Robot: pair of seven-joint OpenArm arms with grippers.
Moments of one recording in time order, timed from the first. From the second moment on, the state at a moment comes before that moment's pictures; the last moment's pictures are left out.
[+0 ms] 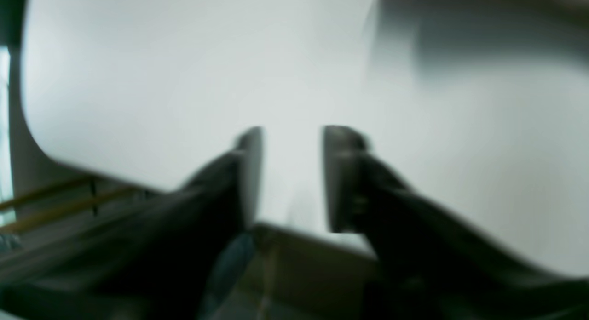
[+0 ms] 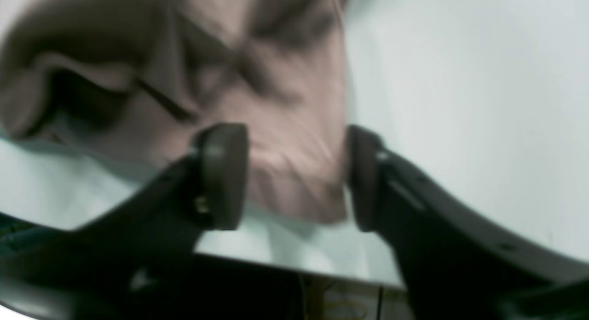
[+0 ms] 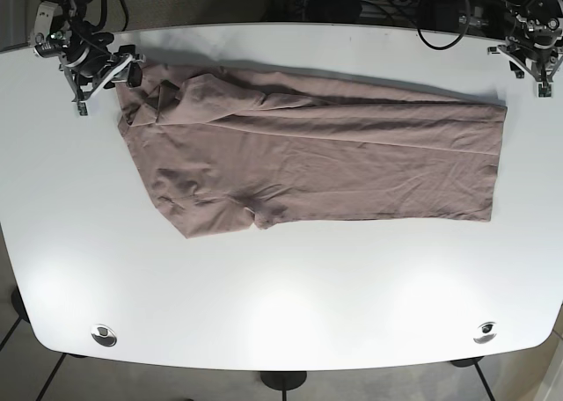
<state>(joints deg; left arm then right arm) 15.6 -7.6 -56.6 95.4 6.2 -40.1 36.8 -25.5 17.6 25.1 105.8 35.1 20.4 -58.6</state>
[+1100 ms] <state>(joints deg) 15.6 -14.2 -48.9 84.6 -1.9 -39.5 39.5 -25.3 17.3 24.9 106.7 35.1 26.6 -58.7</state>
